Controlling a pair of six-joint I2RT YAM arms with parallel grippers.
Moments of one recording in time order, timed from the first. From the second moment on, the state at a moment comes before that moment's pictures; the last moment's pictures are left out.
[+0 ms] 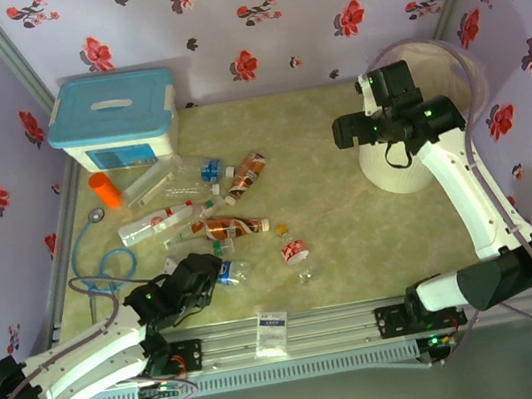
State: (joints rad) left arm -0.96 0.79 0.35 -0.46 -0.29 -1.81; right arm 0.28 1.36 1.58 -1.08 0.03 0.15
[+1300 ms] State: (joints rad) left arm -0.49 1.24 1.12 -0.21 0.38 -0.97; right arm 0.63 1.64 1.58 -0.63 -0.64 0.32
